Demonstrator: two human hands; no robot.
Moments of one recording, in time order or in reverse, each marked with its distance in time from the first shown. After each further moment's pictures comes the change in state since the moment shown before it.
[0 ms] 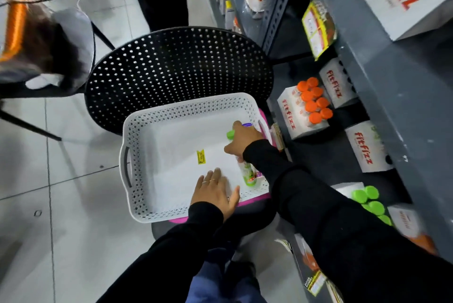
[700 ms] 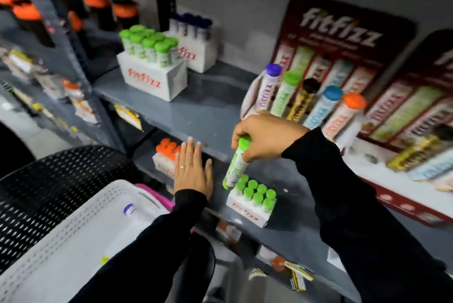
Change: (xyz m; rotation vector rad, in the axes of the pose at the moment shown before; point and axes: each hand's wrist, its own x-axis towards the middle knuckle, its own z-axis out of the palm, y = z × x) left_hand -0.015 0.210 -0.090 -0.184 0.550 0.825; right_hand -0.339 0.104 -0.147 -0.058 0.504 0.233
